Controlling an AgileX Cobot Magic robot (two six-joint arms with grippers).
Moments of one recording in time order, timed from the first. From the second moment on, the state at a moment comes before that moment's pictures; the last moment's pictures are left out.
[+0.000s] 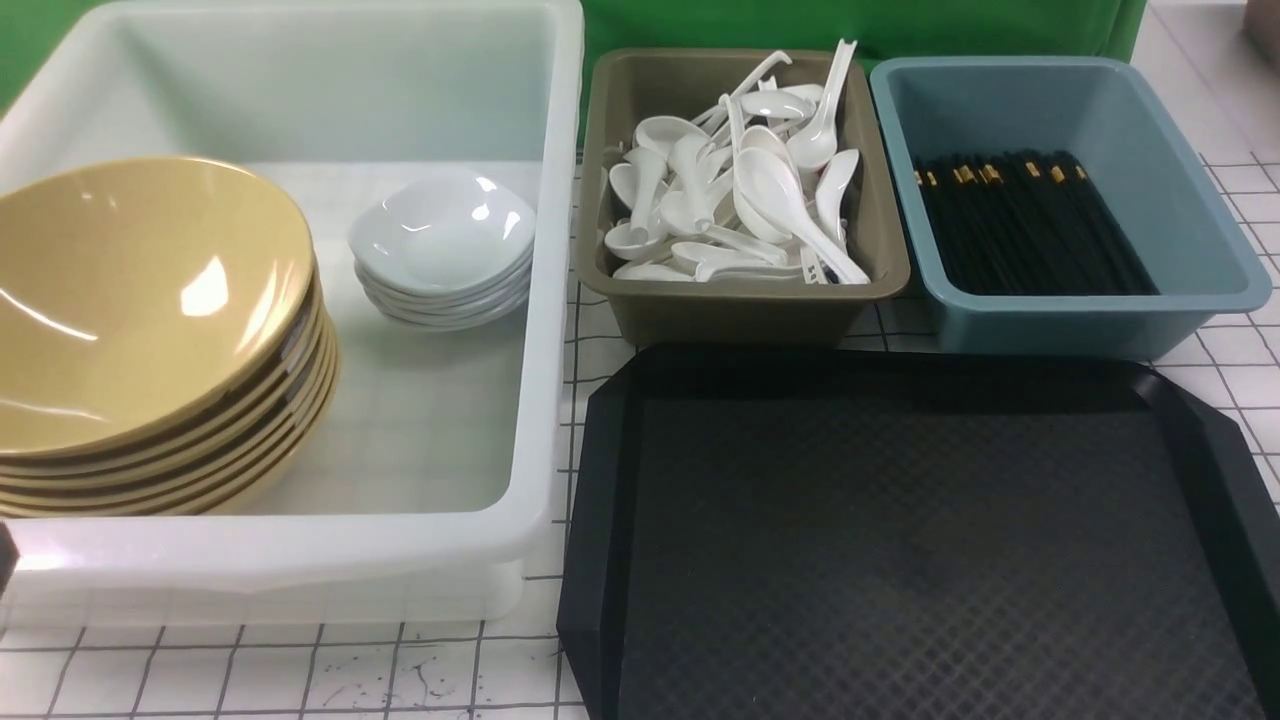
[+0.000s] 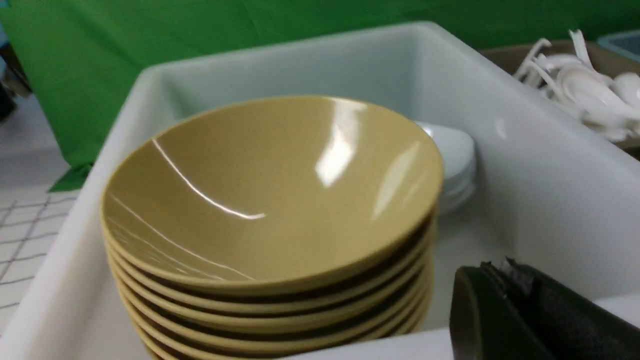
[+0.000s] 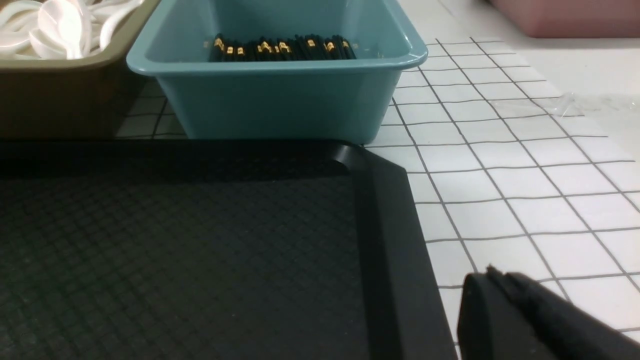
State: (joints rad) right arm -0.10 -0.01 0.03 -0.11 0.32 0.13; left arm 0.00 0.04 -0.21 -0.15 0.35 0.26
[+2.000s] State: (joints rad) right arm -0.10 -0.01 0.03 -0.11 0.32 0.13; left arm 0.05 -0.01 0.03 -0.06 0.31 0.13
